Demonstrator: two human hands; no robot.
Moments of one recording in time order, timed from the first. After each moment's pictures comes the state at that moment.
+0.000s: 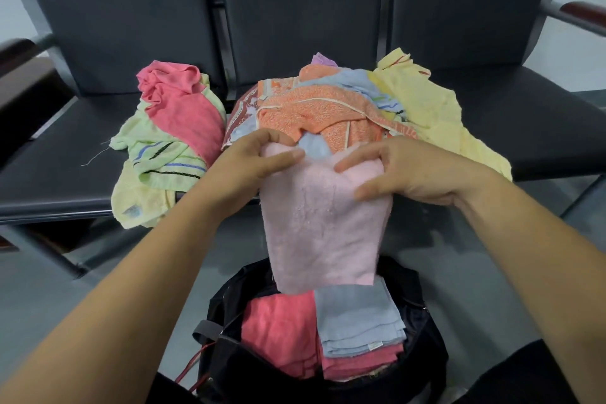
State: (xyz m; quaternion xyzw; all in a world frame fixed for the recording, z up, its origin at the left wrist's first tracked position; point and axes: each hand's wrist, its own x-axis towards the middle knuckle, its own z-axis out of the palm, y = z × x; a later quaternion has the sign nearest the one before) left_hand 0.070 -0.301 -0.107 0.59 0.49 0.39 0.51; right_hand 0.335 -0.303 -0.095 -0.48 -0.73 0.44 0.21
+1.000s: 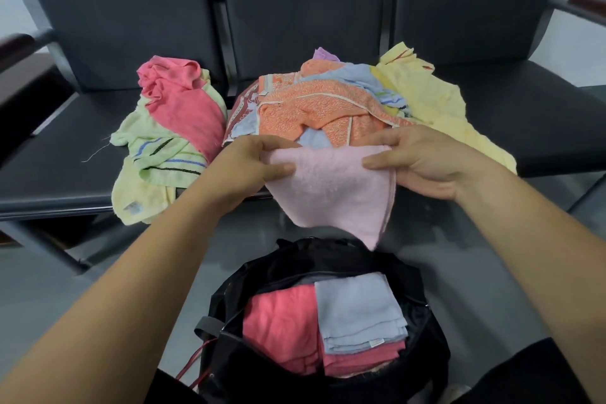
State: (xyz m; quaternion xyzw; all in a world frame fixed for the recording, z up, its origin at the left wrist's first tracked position) left_hand 0.067 -0.298 -0.110 0.65 0.53 0.33 0.44; right_hand 0.339 -0.293 -0.103 -0.42 -0.50 0.67 0.35
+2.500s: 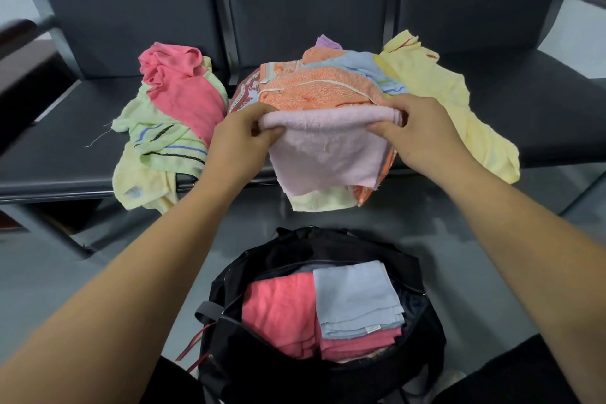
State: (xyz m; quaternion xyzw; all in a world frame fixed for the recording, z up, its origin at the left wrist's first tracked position) left_hand 0.075 -0.297 -0.121 0.68 0.57 0.42 0.20; right_hand 0.336 -0.294 -0.107 -0.58 -0.71 0.15 0.38
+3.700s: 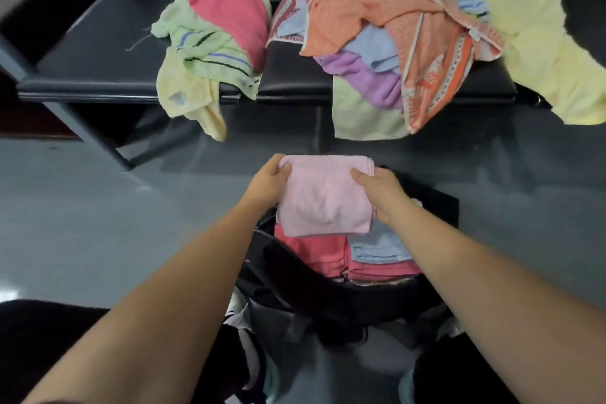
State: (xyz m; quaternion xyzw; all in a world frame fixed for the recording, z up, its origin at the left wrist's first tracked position) left_hand 0.012 -0.374 -0.327 0.51 0.69 0.29 0.41; right_hand 0.236 -0.347 -0.342 -0.64 -0.35 0.59 0.35
